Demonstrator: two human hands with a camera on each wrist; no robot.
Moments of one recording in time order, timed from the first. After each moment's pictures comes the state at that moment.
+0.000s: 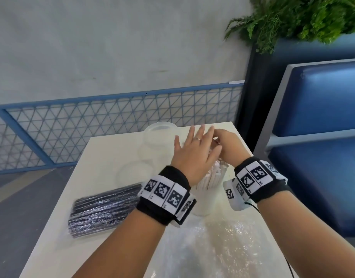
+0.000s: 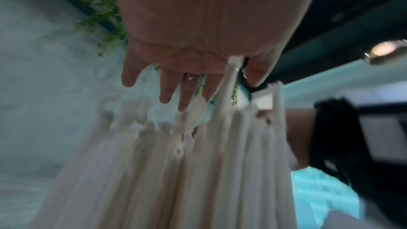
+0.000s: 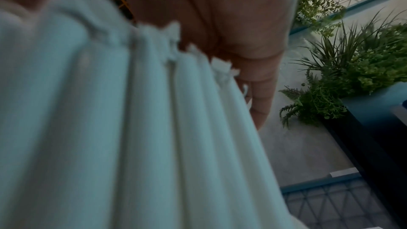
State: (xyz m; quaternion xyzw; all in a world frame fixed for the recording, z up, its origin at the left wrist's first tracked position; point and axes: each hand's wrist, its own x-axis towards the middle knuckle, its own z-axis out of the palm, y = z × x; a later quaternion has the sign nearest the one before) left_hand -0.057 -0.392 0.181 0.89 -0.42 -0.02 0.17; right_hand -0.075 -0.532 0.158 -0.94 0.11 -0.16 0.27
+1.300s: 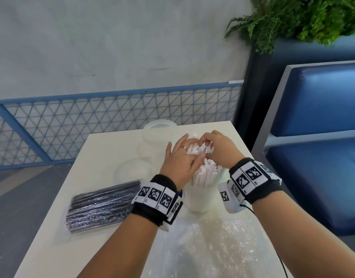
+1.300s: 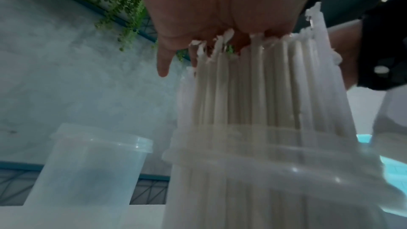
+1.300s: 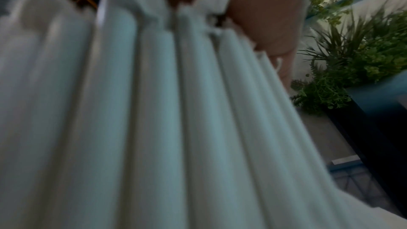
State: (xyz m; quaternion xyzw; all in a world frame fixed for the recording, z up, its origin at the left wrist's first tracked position) left_hand -0.044 -0.369 0.139 0.86 -0.44 0.03 0.28; right_hand -0.082 -0.517 0.157 -0.94 0.10 -0.12 0.29
